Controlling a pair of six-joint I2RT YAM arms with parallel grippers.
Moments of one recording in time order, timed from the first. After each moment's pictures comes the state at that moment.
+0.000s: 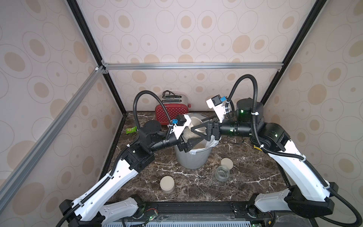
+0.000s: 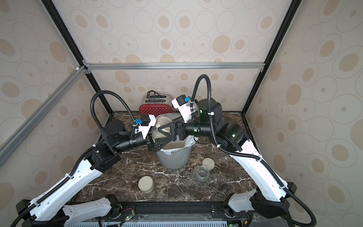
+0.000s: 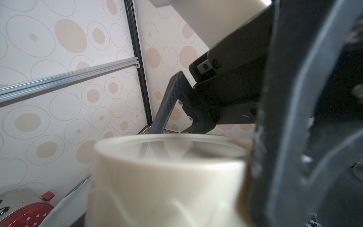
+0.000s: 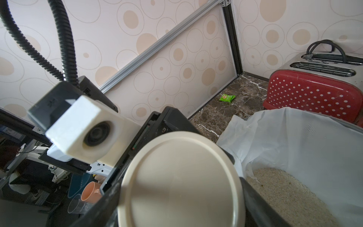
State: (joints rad) left arm -0.74 1.07 1.22 -0.18 0.43 0.08; right arm 0.79 1.35 1.83 -0.78 -0.44 0.33
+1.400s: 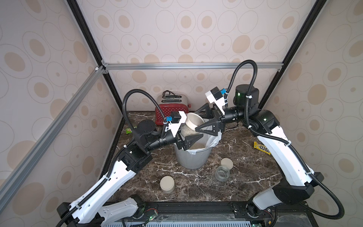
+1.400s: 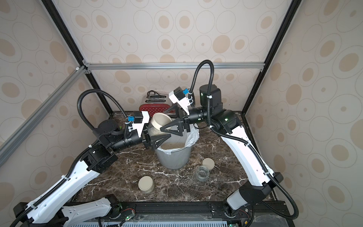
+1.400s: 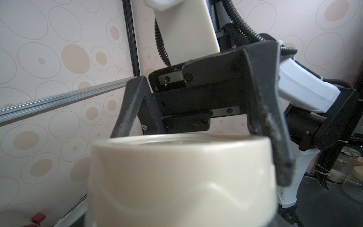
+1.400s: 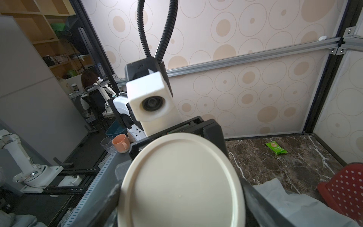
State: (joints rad) left arm -0.73 1.06 1.23 -0.10 0.48 0.02; right arm 0.60 1.51 1.96 -0.68 -1.11 -0.03
